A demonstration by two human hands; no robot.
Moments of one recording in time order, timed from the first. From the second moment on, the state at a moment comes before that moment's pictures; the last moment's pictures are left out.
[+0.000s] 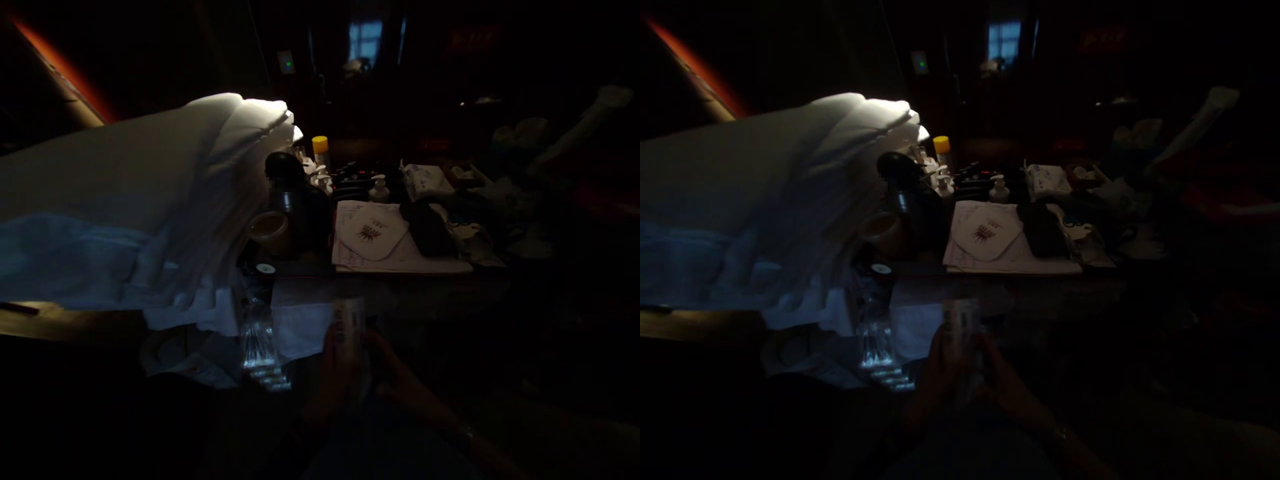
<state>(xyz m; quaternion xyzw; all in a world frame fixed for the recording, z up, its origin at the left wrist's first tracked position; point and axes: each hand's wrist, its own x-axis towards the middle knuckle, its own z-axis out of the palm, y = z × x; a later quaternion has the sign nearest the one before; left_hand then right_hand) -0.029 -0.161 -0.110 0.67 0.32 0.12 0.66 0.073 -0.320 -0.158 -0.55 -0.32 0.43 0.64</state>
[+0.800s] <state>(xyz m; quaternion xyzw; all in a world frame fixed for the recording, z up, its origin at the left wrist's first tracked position) -0.188 -0.082 -0.143 0.62 0.30 0.10 0.71 -0.075 -0.234 -0.142 -0.72 -0.34 0.27 0.54</state>
